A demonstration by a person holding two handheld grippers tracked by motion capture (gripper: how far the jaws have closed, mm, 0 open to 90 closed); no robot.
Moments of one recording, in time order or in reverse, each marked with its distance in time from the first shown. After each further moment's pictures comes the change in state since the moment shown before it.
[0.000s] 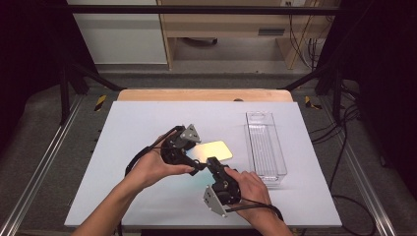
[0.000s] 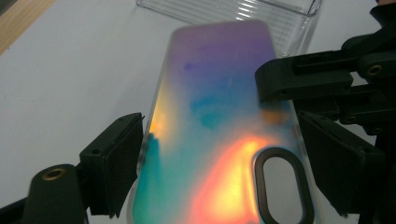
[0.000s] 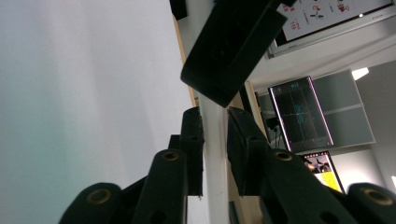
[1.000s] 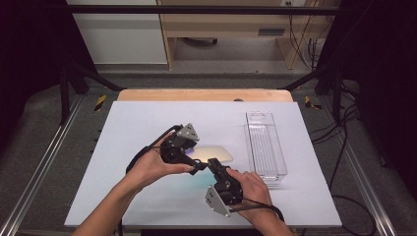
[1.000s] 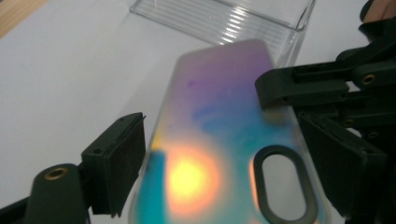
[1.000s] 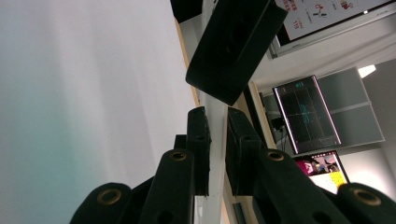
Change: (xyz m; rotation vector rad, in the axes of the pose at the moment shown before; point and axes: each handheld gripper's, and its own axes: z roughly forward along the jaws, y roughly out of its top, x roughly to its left) left arm 0.003 -0.002 0.000 -0.062 -0.046 -0.042; right arm -0.004 -0.002 -0.003 -0.010 0.017 0.027
